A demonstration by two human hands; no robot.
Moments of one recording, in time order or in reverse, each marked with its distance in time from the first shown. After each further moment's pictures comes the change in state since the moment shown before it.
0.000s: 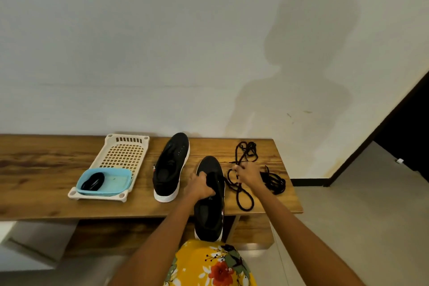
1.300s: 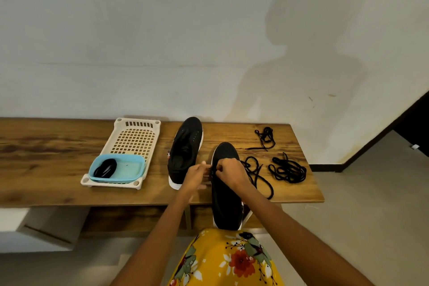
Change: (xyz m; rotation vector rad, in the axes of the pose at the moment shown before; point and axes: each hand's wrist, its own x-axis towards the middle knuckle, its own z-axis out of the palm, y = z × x) left_hand 0.000 -0.057 -0.010 -0.916 0.038 -0.089; right_hand -0.016 -0.038 0.091 -0.592 -0.075 -0.386
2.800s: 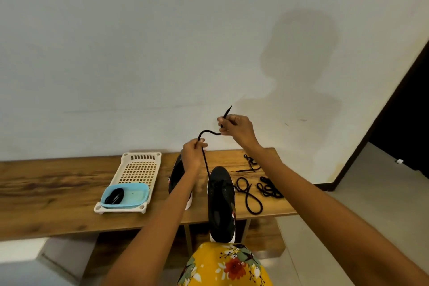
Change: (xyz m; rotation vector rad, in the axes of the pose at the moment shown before) left_hand -0.057 0.132 0.009 0.003 0.367 0.530; right_hand -0.023 -0.031 -0.194 0.994 0.406 -0.059
